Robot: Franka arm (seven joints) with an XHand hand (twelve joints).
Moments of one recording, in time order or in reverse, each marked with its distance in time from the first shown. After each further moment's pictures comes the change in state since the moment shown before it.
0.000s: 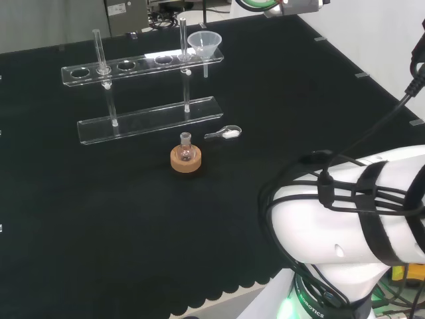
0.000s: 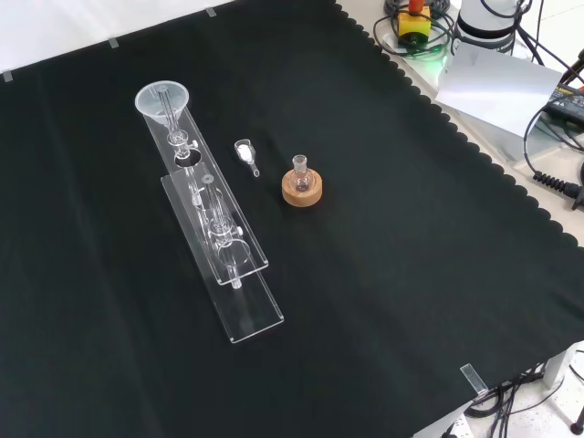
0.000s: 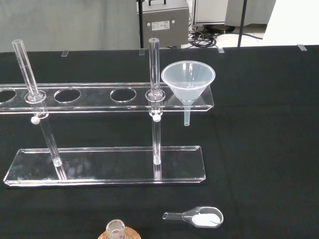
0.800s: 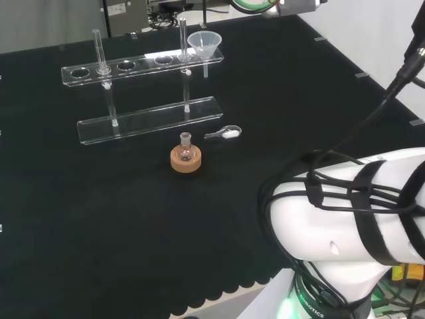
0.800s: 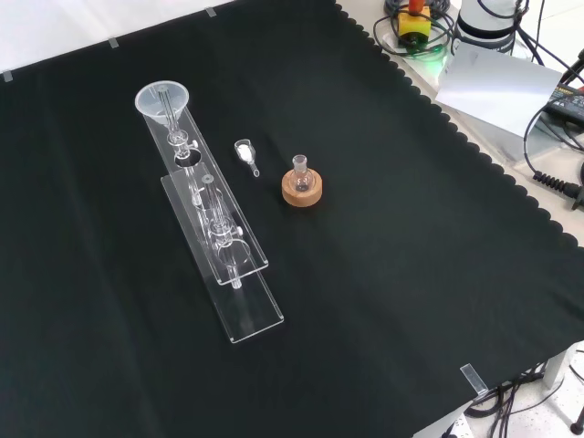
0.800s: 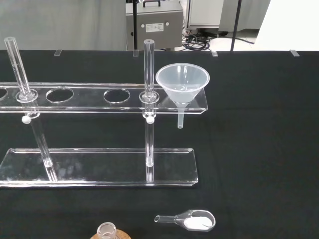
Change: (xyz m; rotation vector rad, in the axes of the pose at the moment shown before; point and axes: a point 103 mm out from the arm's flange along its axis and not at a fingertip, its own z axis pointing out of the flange) arm 0.002 0.003 0.001 -0.007 -0.029 0.009
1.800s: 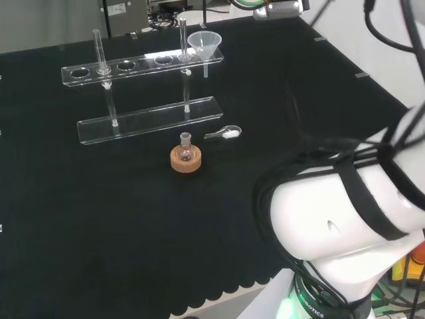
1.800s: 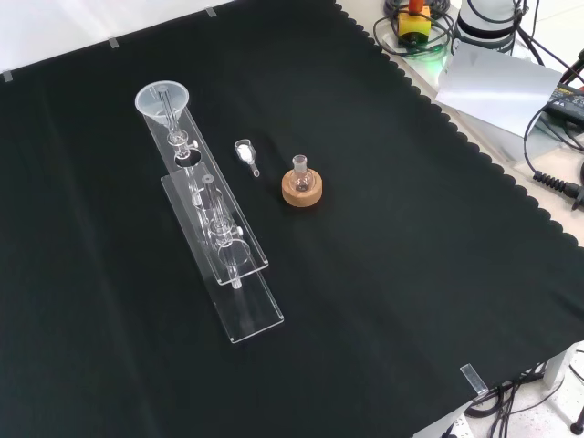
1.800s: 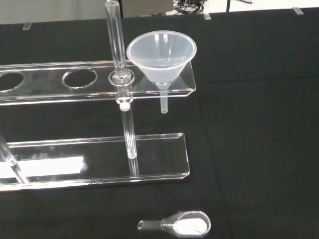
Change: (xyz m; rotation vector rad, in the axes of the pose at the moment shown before) arm -0.029 0.102 0.061 0.108 0.033 0.037
